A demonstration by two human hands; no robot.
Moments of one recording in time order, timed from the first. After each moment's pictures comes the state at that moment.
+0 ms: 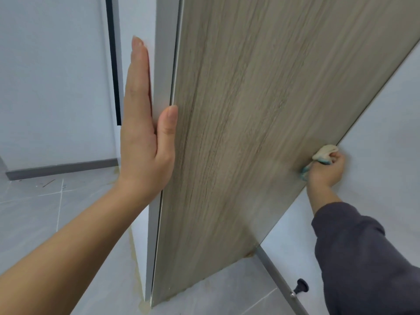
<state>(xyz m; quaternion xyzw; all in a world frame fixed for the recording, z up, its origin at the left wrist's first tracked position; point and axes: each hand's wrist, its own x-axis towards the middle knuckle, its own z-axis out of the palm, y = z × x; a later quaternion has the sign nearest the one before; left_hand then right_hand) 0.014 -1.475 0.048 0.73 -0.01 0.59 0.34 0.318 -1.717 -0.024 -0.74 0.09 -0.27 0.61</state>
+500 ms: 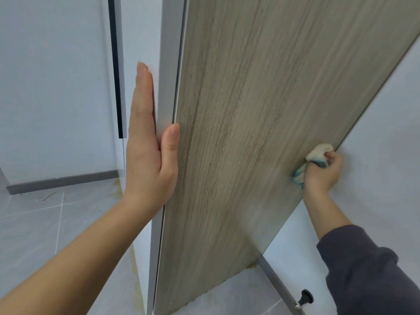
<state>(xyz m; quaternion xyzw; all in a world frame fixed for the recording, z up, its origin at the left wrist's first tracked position) 0.014 -1.476 0.048 0.73 -0.02 0.59 0.36 0.286 -1.696 0.001 -0.72 0.03 -0.30 0.63</state>
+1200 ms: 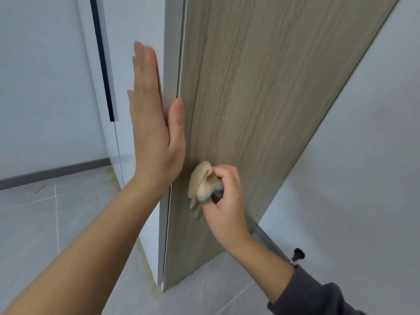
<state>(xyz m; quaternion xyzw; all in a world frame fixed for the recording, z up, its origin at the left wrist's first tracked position) 0.007 -1.483 0.039 0.73 0.00 0.58 0.37 0.046 -1.612 -0.064 -0.72 -0.37 -0.14 0.58</state>
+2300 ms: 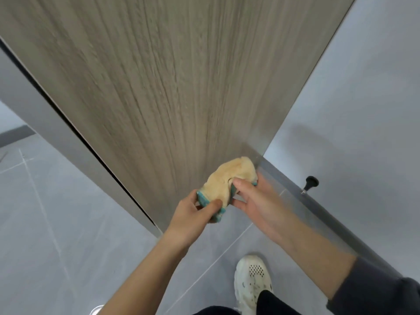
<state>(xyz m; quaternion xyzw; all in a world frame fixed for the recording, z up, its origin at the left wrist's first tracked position) 0.018 -1.568 -0.226 0.64 0.27 -0.06 0.72 0.090 -1.709 -0.205 -0.57 0.04 0.29 0.76</state>
